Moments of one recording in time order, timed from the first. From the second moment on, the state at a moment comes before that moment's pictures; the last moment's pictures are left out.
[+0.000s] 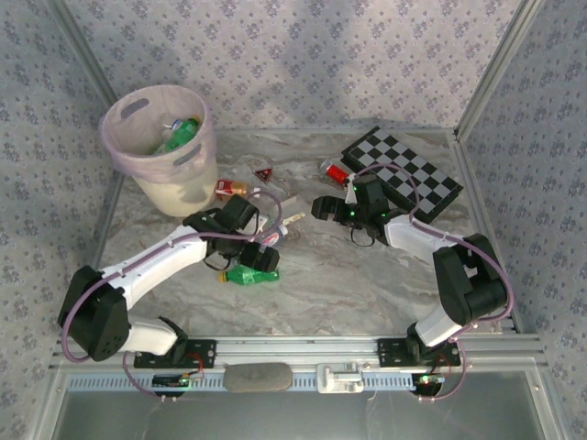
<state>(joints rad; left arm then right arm) -0.68 1.35 0.94 -0.79 0.16 -0.26 0.41 1.56 0.86 0.00 -0.30 0.57</state>
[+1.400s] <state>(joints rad) -0.77 1.49 0.79 -0.62 0.08 -0.38 0.42 1.55 0.86 0.00 -0.28 0.57</state>
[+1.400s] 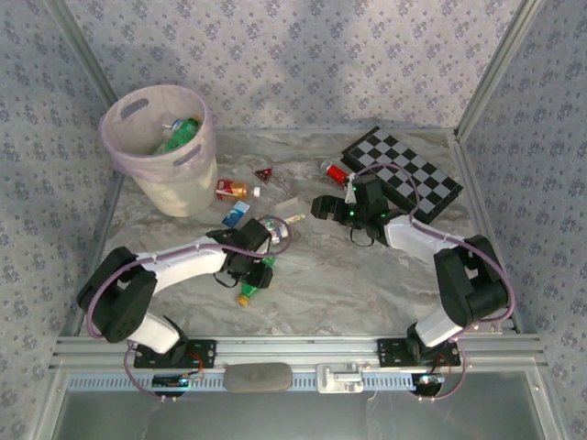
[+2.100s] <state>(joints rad) -0.72 1.23 1.00 -0.64 0.01 -0.41 0.40 1.52 0.81 0.06 -0.30 0.59</state>
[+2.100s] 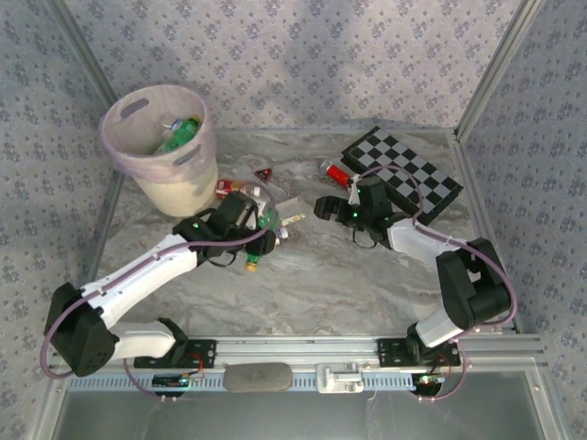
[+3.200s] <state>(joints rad) -0.05 1.66 1.94 -0.72 -0.04 -0.08 0.44 1.55 0.71 0.38 -0.53 0.67</state>
